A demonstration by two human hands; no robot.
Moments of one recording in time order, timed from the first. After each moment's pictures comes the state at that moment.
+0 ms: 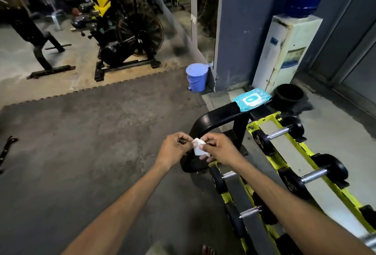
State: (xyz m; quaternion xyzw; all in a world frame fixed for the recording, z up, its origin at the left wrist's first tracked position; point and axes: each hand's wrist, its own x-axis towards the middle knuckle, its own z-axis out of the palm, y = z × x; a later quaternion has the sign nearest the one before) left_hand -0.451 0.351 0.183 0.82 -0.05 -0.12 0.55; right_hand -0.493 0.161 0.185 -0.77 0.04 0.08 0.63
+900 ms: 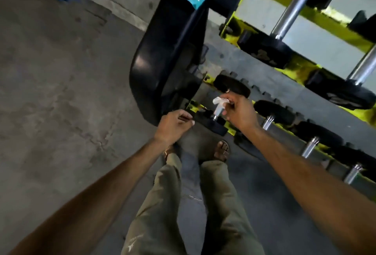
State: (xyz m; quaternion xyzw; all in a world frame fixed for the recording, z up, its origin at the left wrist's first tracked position) left_hand -0.213 0.234 -0.089 0.80 -0.27 -0.48 0.23; right_hand -0.385 0.066 -0.116 -0.75 0.48 -0.02 0.45
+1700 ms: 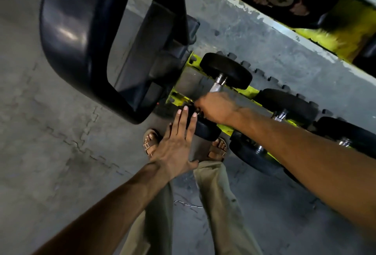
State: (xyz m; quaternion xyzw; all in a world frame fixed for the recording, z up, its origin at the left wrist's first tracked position) left_hand -0.317 0.223 -0.258 0.73 -0.59 -0.33 -0.12; right_hand -0.381 0.029 -0.289 -0.94 0.15 0.27 0.15
